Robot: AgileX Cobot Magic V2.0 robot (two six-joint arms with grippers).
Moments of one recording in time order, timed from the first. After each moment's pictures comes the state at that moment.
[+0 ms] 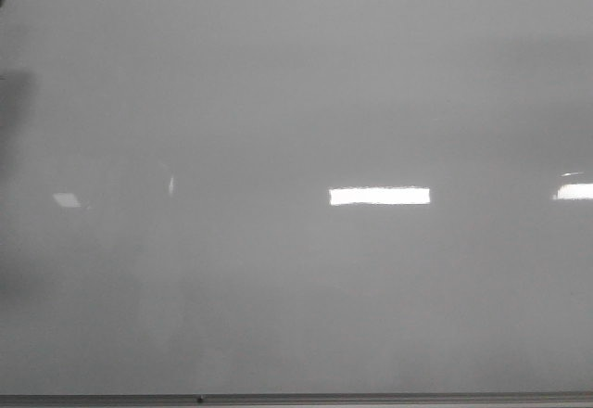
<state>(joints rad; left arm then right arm) -0.20 1.26 -0.94 -0.10 0.70 0.26 0.00 0.51 -0.58 0.14 0.60 -0.13</state>
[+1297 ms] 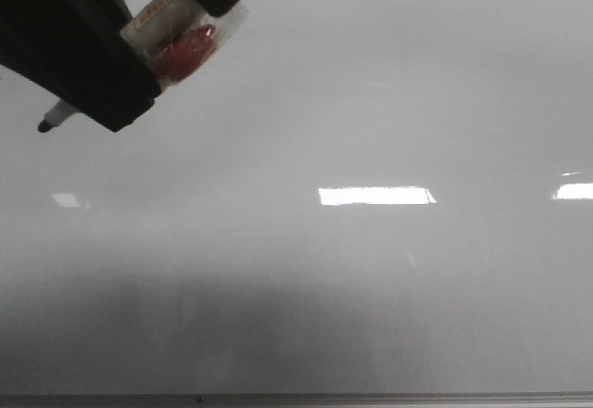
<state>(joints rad) -0.56 1.26 -1.04 -0.56 1.03 1.23 0.65 1.35 -1.15 0.77 0.87 -0.99</state>
